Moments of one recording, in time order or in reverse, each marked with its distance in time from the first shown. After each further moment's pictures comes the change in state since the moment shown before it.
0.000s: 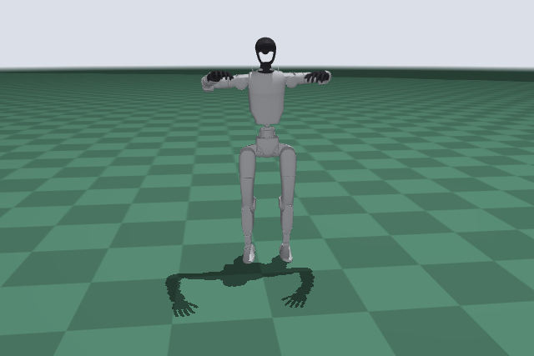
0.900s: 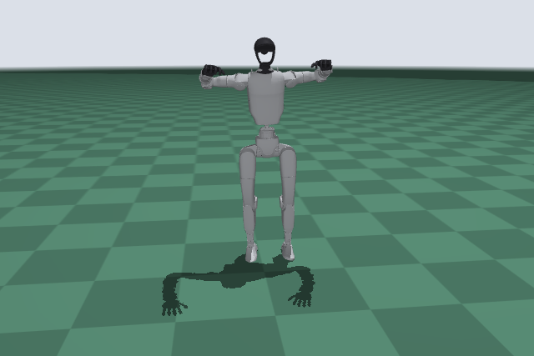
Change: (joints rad) left arm 0.475 -0.055 0.674 0.034 0.005 -0.008 -0.031; right arm 0.535 0.002 -0.622 -0.006 -0.007 -0.002 0.058; waist -0.011 0.005 0.001; left_leg 0.011 0.017 -0.019 -0.001 -0.023 -0.018; right_leg 0.051 0.023 -0.036 -0.065 -0.003 0.000
